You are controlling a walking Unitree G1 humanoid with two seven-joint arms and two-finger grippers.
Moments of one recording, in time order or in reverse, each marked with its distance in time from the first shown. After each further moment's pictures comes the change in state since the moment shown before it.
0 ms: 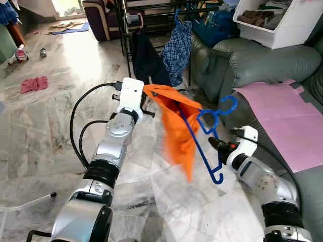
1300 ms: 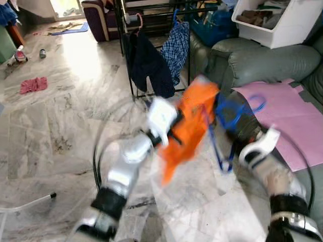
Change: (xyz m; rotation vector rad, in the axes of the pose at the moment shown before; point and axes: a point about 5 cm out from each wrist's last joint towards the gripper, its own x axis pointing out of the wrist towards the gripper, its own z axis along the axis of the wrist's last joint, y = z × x) left arm -0.048 -0.077 -0.008 -0.027 -0.148 -0.560; right arm 0.001 -0.024 0.037 0.261 -0.221 -0.087
